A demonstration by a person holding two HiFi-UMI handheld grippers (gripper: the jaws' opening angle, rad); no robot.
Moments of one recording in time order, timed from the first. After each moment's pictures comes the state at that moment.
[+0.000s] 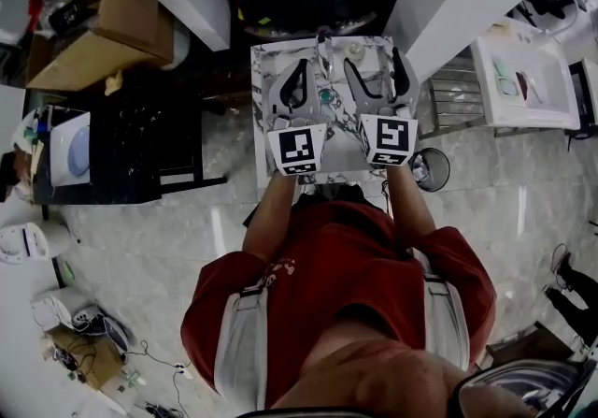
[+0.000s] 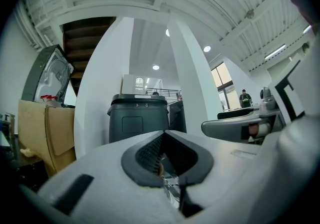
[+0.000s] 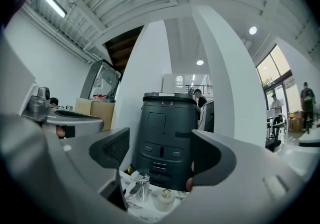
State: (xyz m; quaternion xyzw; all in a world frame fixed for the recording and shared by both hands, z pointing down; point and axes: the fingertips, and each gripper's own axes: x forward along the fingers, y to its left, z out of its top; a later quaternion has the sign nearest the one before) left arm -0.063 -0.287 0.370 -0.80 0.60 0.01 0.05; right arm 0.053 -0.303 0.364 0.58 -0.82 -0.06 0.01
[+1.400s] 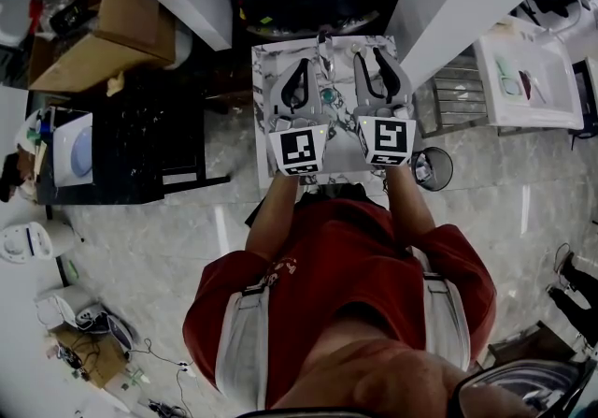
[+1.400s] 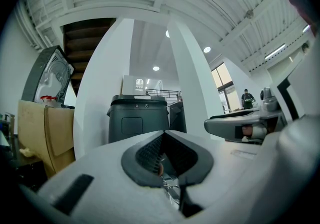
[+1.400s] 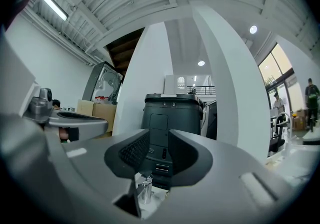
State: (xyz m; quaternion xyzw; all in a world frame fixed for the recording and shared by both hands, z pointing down) left arm -0.059 -0.292 0.370 -0.80 0.60 0.01 0.05; right arm 0.046 -0.306 0.365 0.57 -0.82 -0.06 0.00
